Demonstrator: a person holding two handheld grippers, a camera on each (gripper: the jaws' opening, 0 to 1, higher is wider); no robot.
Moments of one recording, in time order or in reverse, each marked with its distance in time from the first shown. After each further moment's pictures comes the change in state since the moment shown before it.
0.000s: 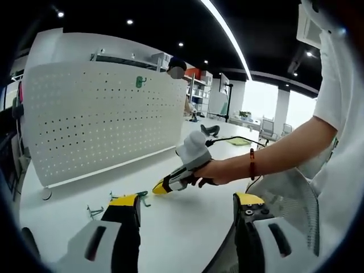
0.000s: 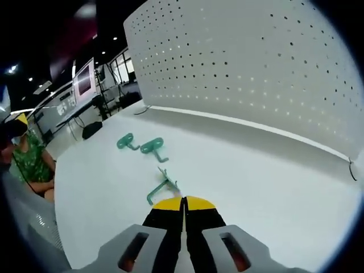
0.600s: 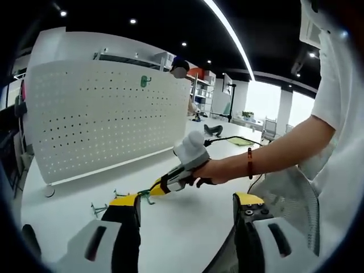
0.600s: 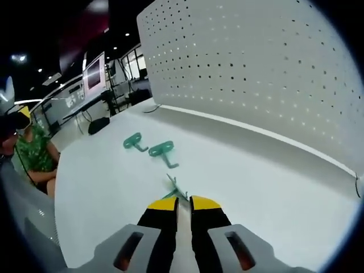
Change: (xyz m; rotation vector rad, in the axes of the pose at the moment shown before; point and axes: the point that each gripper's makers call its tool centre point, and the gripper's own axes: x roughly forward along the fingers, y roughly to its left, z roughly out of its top) left arm -0.006 0.009 -0.001 -0.017 0.000 0.027; right arm 0.019 0.013 0.011 -0.042 -0.017 0.057
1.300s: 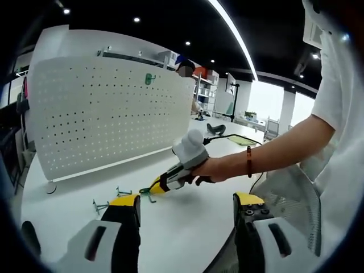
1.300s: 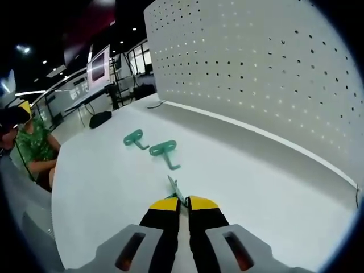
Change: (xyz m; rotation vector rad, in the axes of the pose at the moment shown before) left arm -0.001 0.005 -0.004 -0.012 0.010 0.015; right arm 0.010 0.002 0.002 -0.033 0.018 0.027
